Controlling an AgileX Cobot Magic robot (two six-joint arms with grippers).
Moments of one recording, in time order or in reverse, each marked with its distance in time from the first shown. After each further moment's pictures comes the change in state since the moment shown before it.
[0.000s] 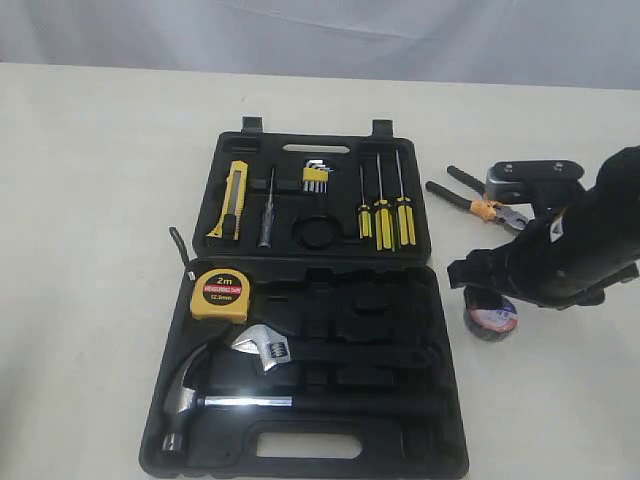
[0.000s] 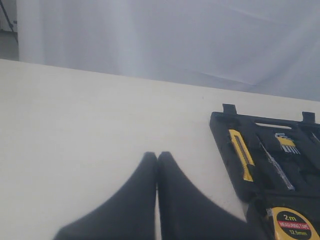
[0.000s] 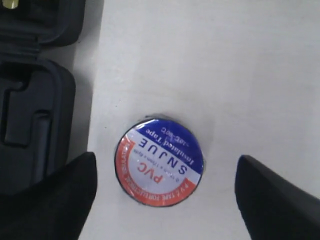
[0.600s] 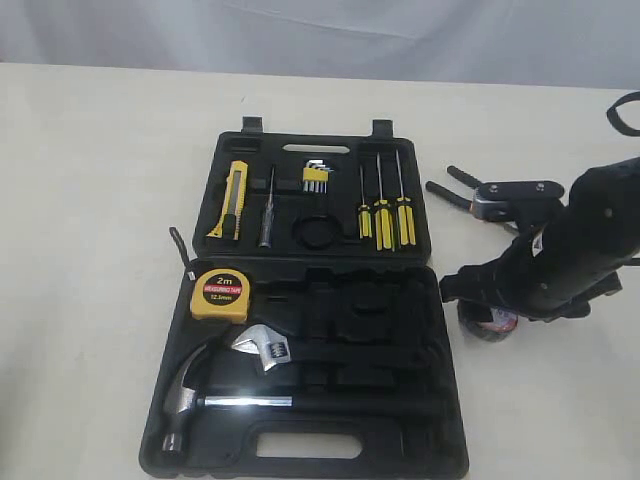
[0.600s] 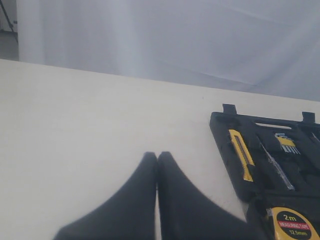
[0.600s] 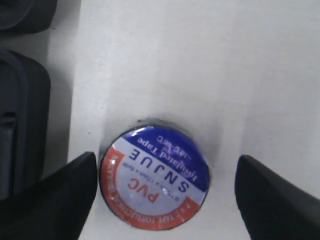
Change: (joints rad) left arm 0.000 0.000 0.000 0.000 0.000 0.000; right arm 0.000 0.105 0.000 0.000 -0.062 0.002
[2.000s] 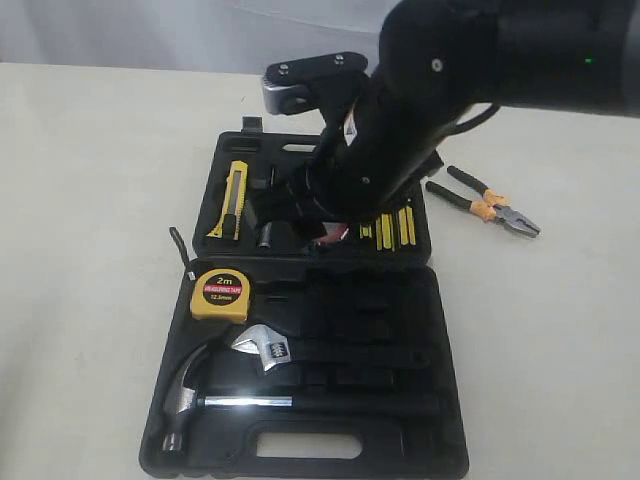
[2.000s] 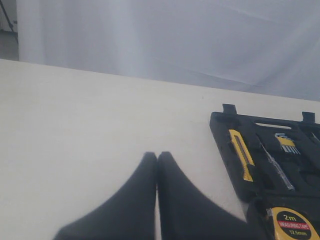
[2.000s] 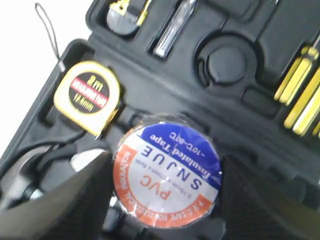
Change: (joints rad) left arm 0.000 0.000 0.000 0.000 0.000 0.000; right arm 0.436 0.012 -0.552 0.042 0.370 -0.002
